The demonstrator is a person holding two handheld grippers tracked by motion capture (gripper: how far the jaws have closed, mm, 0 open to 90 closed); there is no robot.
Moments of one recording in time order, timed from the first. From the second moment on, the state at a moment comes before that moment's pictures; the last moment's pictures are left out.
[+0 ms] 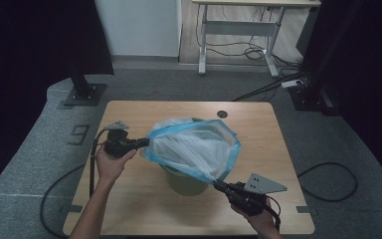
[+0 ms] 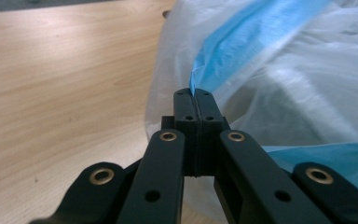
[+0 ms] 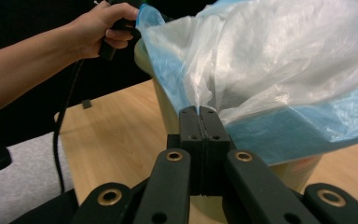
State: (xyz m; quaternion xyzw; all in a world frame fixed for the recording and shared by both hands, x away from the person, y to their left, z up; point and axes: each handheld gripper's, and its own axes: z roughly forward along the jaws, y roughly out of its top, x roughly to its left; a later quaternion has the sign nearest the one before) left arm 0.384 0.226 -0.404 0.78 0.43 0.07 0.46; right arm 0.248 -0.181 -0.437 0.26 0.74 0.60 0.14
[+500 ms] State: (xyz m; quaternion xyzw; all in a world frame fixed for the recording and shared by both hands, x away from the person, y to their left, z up) left arm 0.376 0.235 -0.410 0.78 0.43 0.06 0.46; right arm 0.239 -0.164 -0.460 0.23 0.78 0.57 0.13
